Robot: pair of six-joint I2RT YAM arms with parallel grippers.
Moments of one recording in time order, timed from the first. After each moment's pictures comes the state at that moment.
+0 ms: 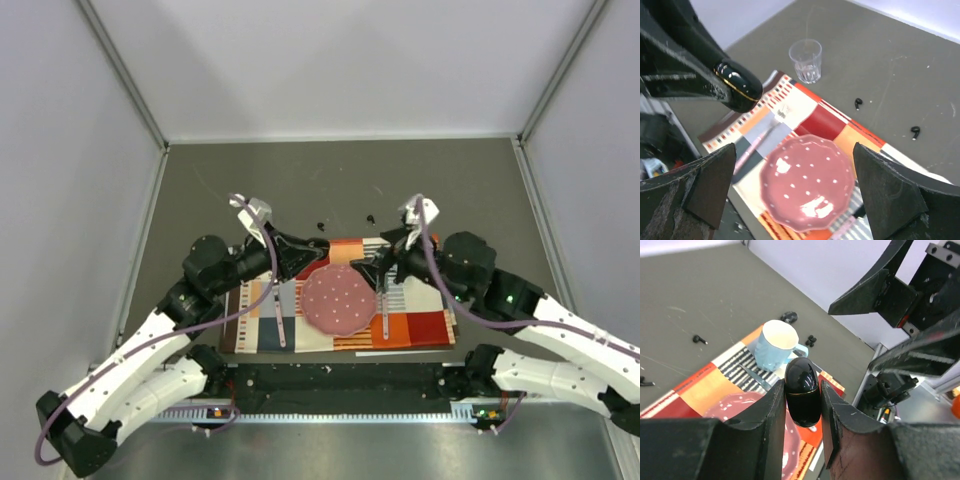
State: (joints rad) left arm -0.67 0.77 0.70 0.06 0.37 -0.47; right arm 1.00 0.83 0.89 -0.23 0.13 0.13
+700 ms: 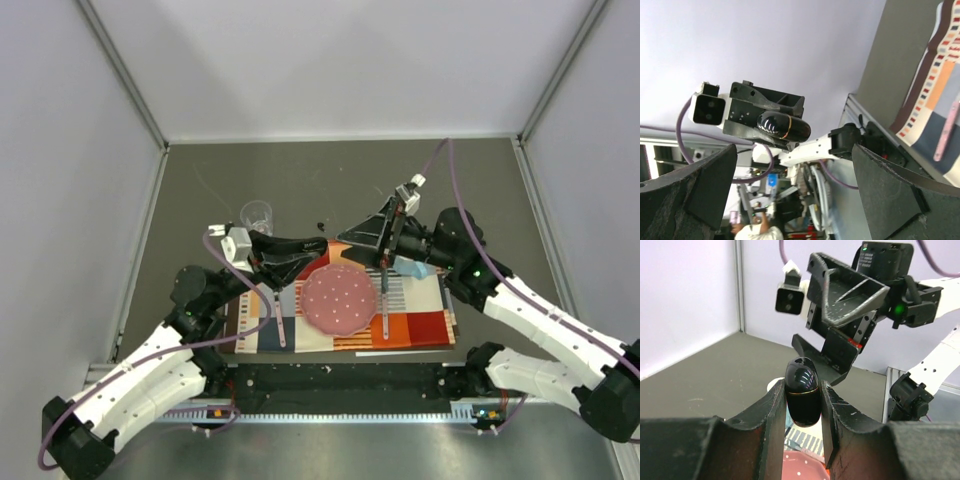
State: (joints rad) left arm -0.67 0.65 0.47 0.56 0.45 -0.28; right arm 0.71 0.97 0.78 0.16 -0.48 1.29
